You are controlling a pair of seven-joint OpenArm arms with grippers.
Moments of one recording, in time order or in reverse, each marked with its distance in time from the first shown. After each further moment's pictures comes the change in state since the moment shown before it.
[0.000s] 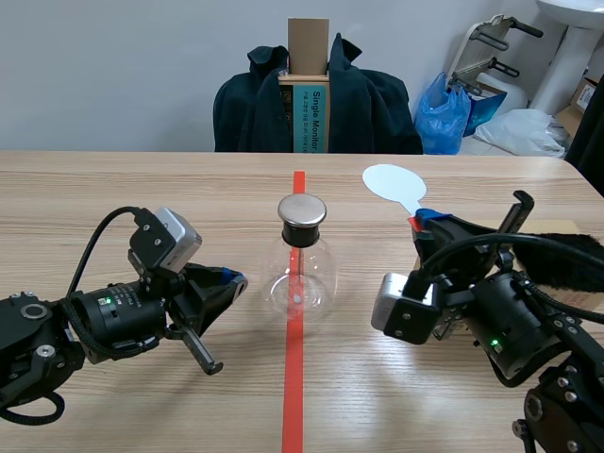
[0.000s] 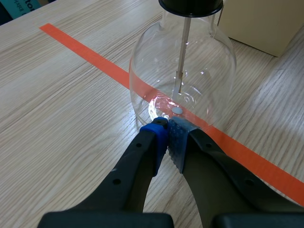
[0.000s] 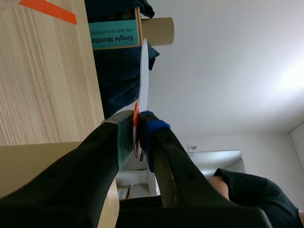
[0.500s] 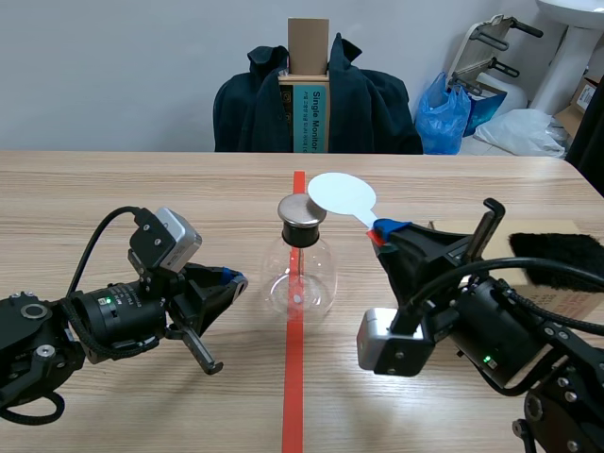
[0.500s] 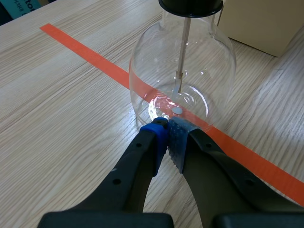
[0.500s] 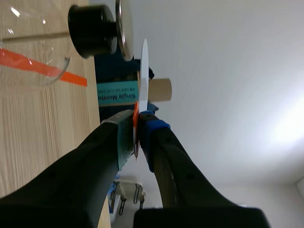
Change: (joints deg) left arm 0.0 0.0 0.0 0.0 0.0 0.0 0.0; right arm 0.0 0.0 0.0 0.0 0.0 0.0 14.2
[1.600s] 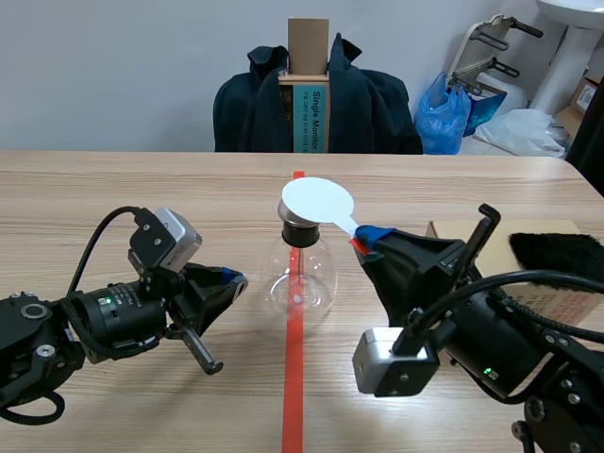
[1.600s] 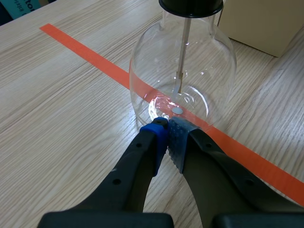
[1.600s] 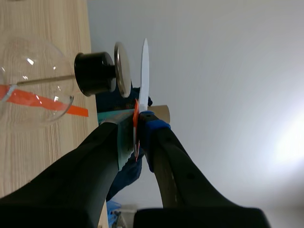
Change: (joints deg) left arm 0.0 0.0 0.0 0.0 0.0 0.0 0.0; right arm -0.3 0.0 0.0 0.0 2.6 0.0 9.3
